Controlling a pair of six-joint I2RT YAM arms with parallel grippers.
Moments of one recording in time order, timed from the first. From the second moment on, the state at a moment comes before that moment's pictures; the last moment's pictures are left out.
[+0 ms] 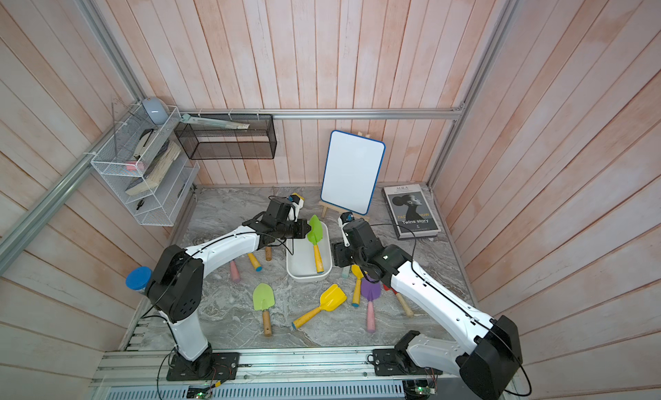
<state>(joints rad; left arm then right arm) -0.56 1.85 1.32 -0.20 0.25 -0.45 0.69 1.18 1.01 -0.60 0.09 0.34</state>
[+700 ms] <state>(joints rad) -0.56 1.99 1.36 -0.22 0.29 -0.47 0.68 1.22 1.01 -0.59 0.05 0.32</state>
